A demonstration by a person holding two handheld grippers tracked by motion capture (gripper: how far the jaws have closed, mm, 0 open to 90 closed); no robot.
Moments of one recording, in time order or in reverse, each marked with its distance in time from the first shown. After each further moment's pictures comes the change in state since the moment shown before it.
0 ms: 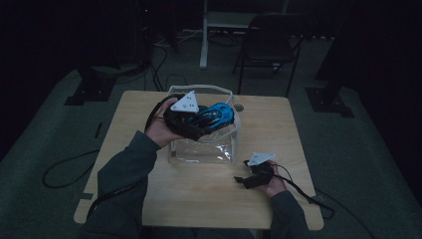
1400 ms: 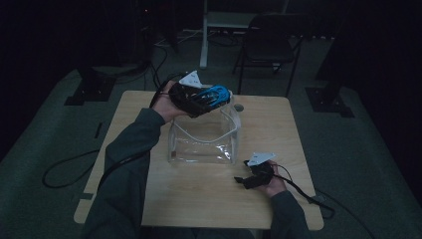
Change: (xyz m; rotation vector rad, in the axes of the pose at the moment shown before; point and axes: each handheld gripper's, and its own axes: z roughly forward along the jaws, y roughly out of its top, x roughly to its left) left arm 0.077 -0.002 0.035 0.090 0.022 -0.017; right arm 0.000 0.000 0.000 0.001 0.004 -0.004
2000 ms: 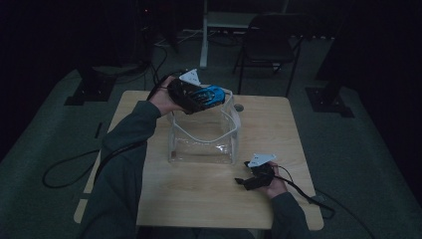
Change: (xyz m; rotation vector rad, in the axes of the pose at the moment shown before) left arm 0.025 -0.008 0.009 0.084 -0.032 0.053; right arm 0.003 -0.003 -0.003 -0.001 0.000 -0.001
